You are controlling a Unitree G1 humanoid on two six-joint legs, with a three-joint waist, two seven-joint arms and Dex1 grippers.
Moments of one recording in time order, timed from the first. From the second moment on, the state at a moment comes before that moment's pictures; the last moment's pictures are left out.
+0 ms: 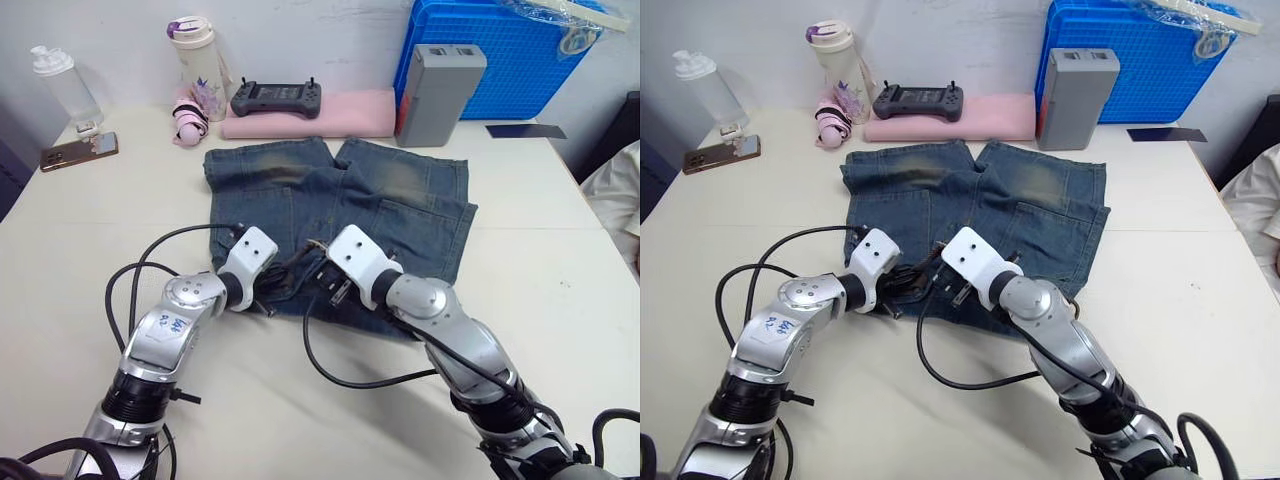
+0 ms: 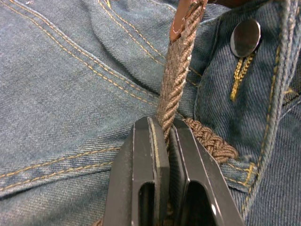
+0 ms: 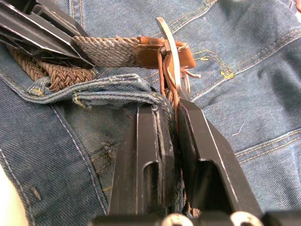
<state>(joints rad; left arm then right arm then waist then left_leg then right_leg) -0.42 0.47 -0.14 -0.27 -0.15 0.84 -0.50 -0.54 -0.32 0.47 -0.54 -0.09 1.06 0.42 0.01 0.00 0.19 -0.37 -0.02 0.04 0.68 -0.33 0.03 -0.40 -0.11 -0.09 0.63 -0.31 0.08</state>
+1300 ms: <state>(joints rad) -0.47 0.45 -0.24 -0.19 -0.07 0.69 -0.57 -0.70 -0.61 0.39 -0.33 -0.03 0.57 0.75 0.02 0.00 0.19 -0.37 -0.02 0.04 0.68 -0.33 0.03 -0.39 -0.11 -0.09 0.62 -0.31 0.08</state>
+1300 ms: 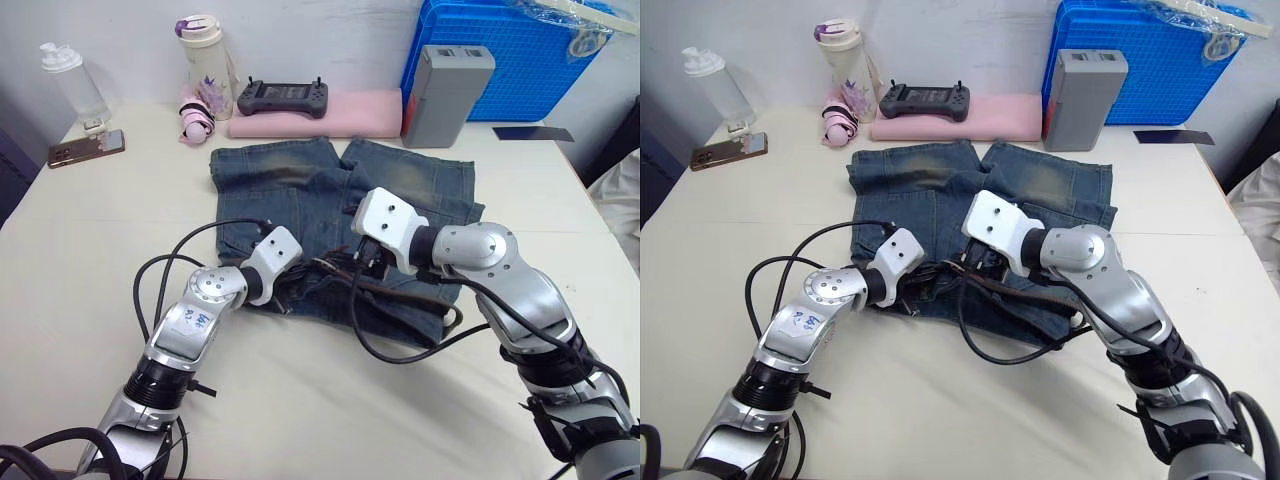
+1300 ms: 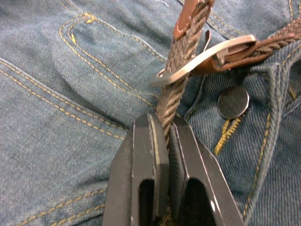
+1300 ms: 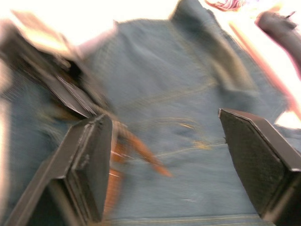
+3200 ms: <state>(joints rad) -0.37 0.53 -0.02 -0.28 -0.36 0.82 -0.72 -0.59 -0.62 0.37 -0.31 -0.20 0.42 0.87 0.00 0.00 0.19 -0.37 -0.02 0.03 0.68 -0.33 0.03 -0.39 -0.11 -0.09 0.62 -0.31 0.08</state>
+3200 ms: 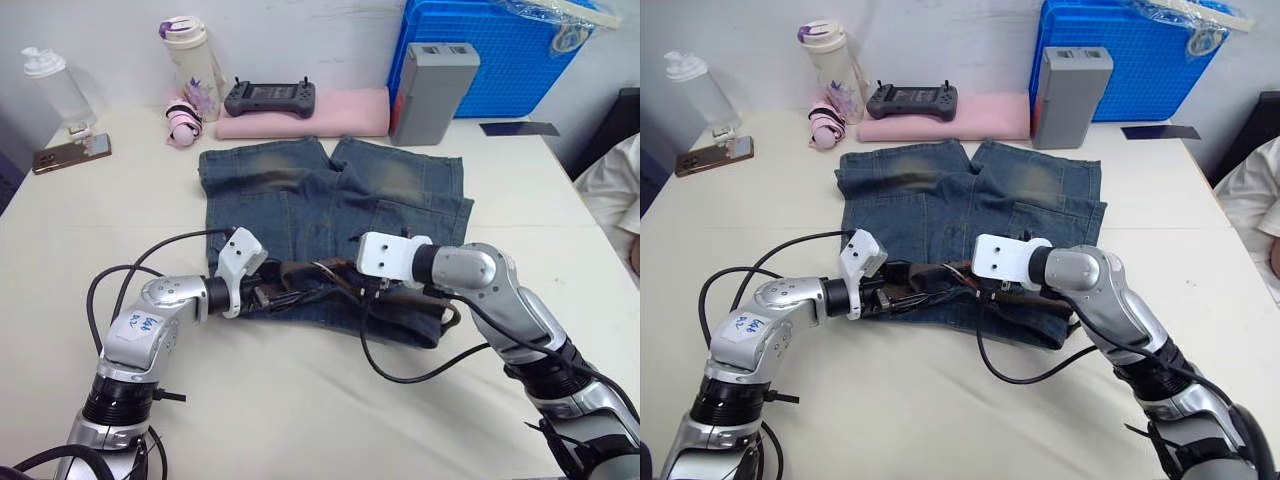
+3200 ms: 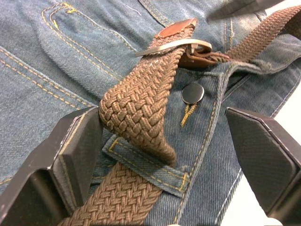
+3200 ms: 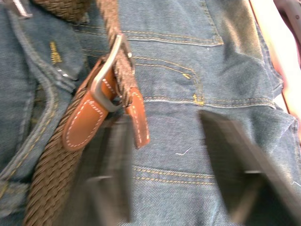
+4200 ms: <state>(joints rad) -0.35 0.53 0.00 -0.33 -0.42 0.84 -0.69 -0.60 -0.54 0.46 -0.19 -0.36 0.33 0.82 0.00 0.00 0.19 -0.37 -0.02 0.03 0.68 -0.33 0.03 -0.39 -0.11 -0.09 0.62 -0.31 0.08</state>
